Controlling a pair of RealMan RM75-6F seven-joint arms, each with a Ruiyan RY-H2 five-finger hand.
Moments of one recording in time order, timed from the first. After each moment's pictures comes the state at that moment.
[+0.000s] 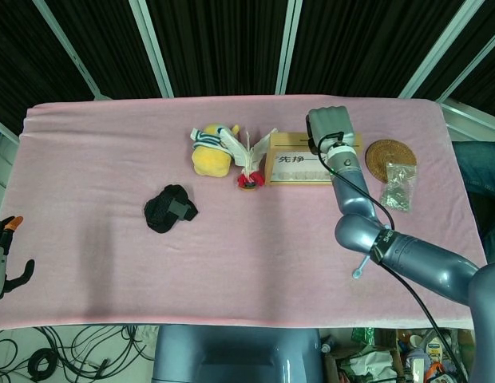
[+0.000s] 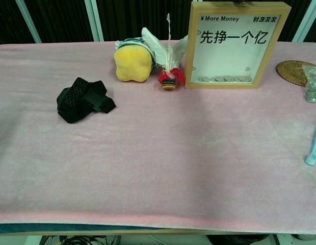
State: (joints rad) left arm -0.11 -1.10 -0.10 -1.72 1.24 1.37 0.09; right arm 1.29 -1.30 0.26 -1.28 -0.18 0.78 -0.79
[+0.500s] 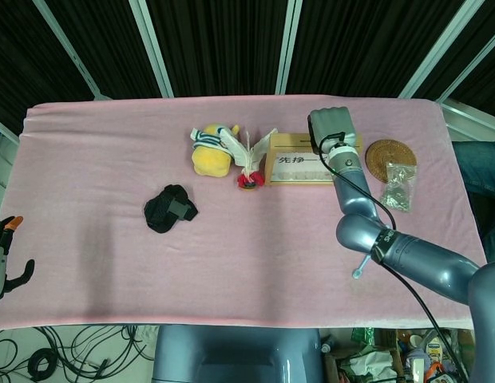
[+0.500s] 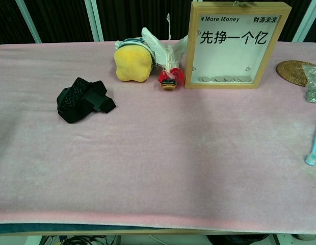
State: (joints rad) left arm -0.12 -1.10 -0.10 -1.72 1.24 1.37 0.09; right arm 1.30 -1.29 0.24 -1.29 -0.17 0.78 -0.79
